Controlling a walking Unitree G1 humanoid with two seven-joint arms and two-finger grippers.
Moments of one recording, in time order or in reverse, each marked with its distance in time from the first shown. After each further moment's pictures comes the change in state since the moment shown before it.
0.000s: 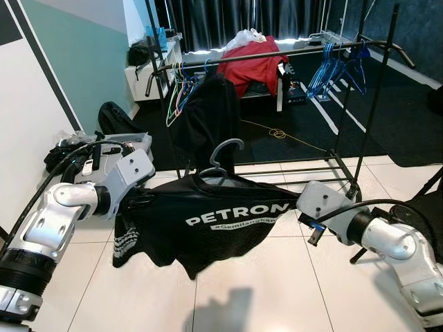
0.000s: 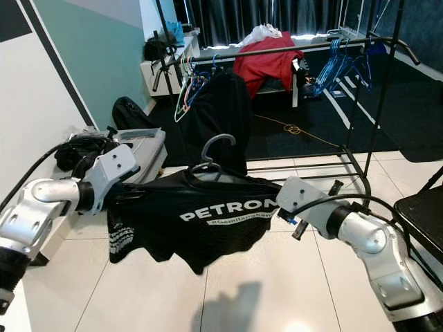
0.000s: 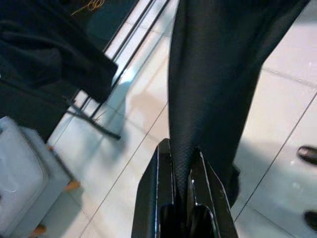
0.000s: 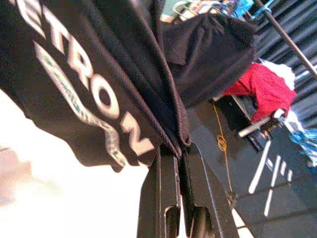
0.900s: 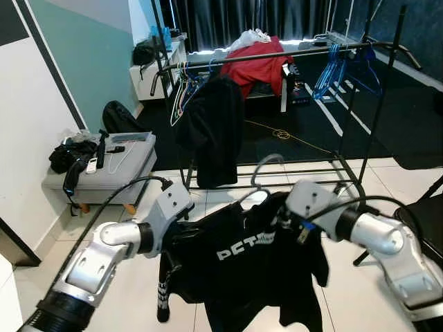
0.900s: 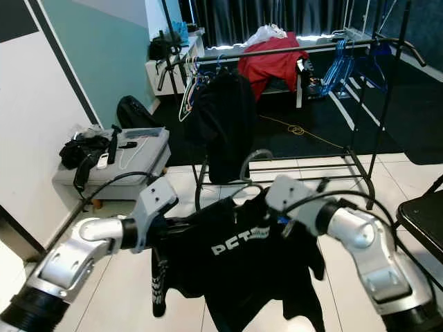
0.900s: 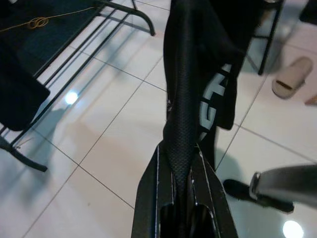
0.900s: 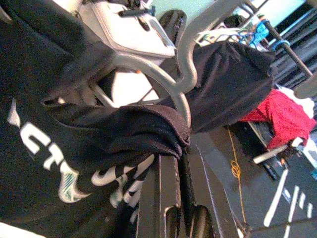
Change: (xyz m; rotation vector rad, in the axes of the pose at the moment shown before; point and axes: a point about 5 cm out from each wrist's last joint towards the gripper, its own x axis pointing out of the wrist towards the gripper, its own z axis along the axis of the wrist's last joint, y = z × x) left arm 0.032 -0.078 0.004 -0.206 -0.137 -0.153; right arm 0.008 0.008 0.021 0.006 -0.120 0.108
